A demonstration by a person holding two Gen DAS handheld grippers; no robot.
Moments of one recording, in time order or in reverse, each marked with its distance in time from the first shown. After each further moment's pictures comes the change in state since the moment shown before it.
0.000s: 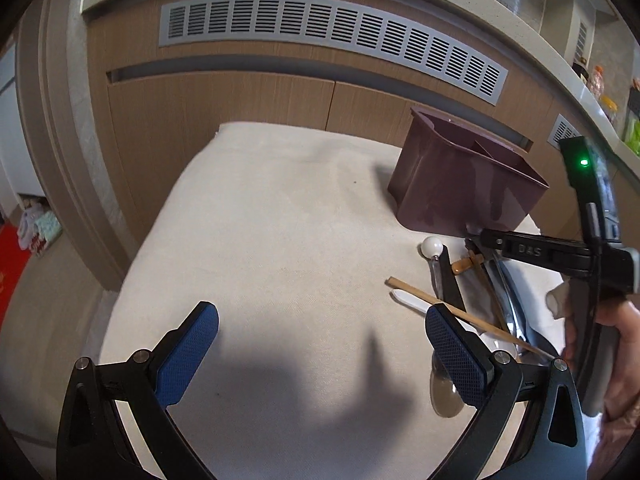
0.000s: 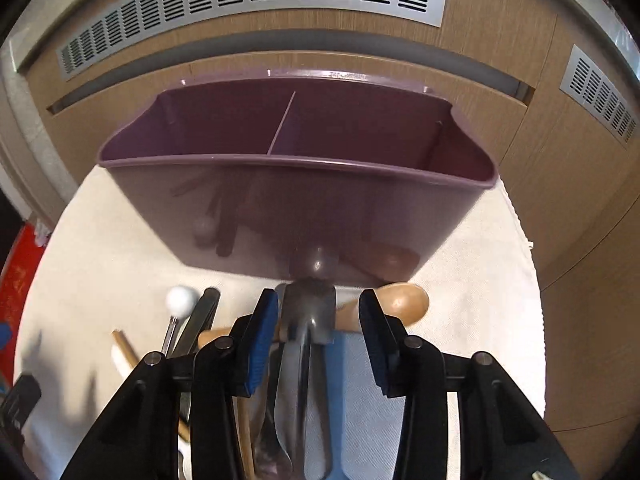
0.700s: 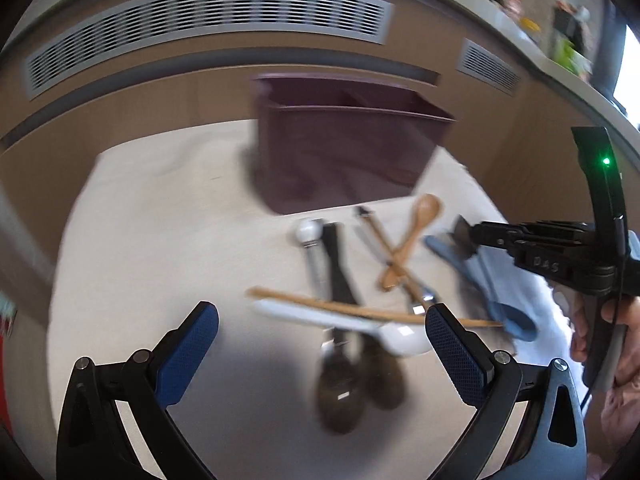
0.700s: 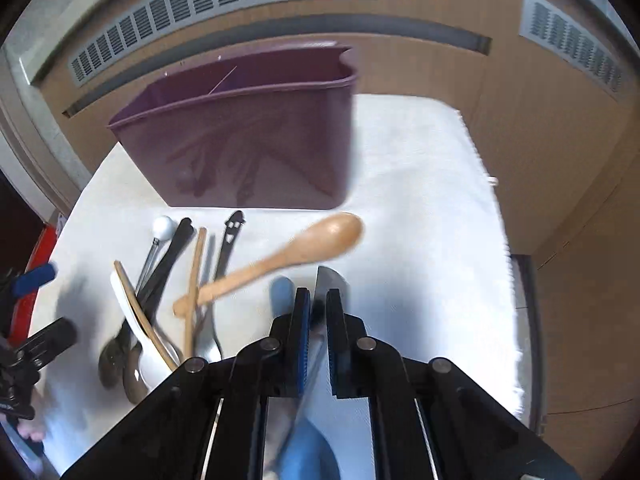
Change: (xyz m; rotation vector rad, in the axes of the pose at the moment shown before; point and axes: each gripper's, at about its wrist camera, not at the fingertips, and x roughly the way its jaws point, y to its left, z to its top) left arm 0.027 -0.098 0.015 0.311 0.132 -0.230; right arm -0.050 -0.068 -0.057 0.017 -0.003 0.070
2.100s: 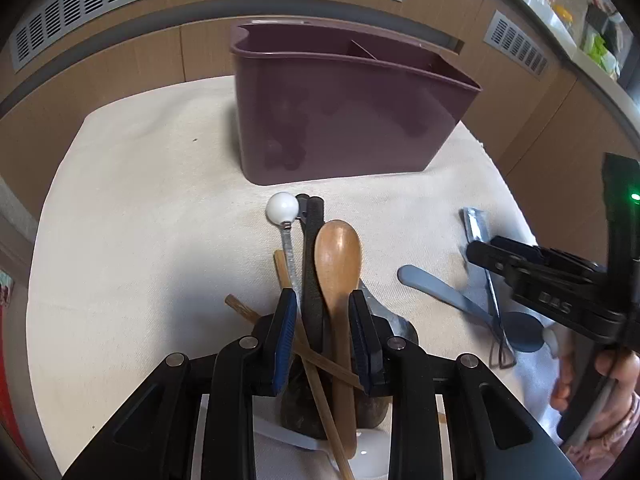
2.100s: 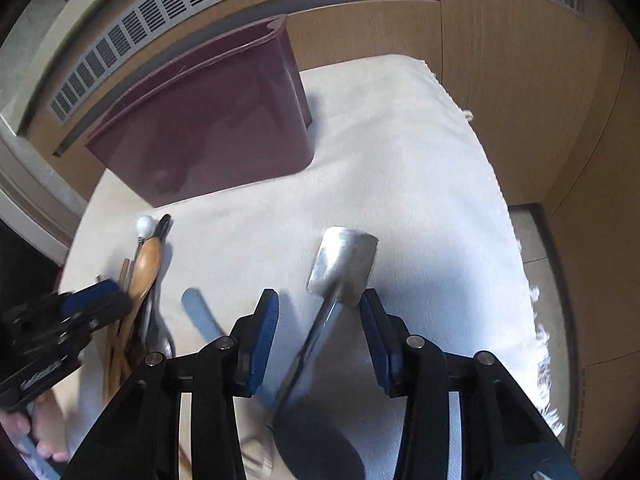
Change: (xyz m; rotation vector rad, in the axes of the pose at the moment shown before) left arm 0.014 -0.002 0.017 -0.113 0.143 0.046; right arm 0.030 -0.020 -0.005 0.168 0.049 0.028
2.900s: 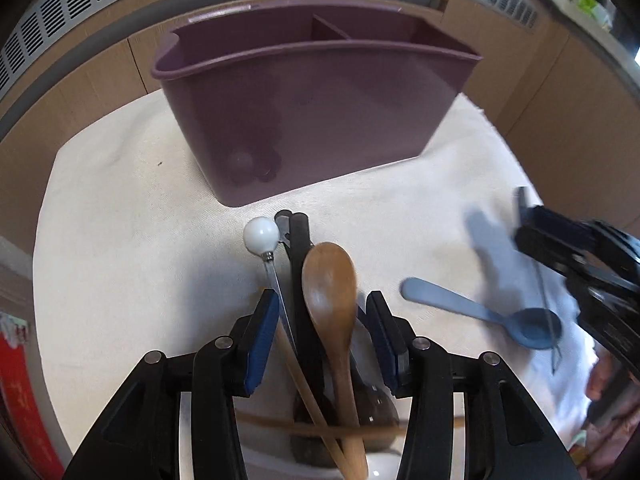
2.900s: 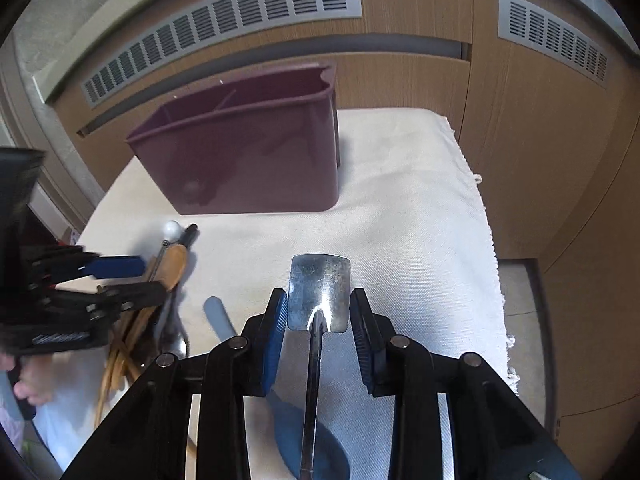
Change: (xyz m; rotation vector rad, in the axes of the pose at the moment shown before) left arm 0.037 -0.026 0.030 0.144 0.133 0.060; right arm -0.049 0.015 -0.015 -0.129 -0.134 0.044
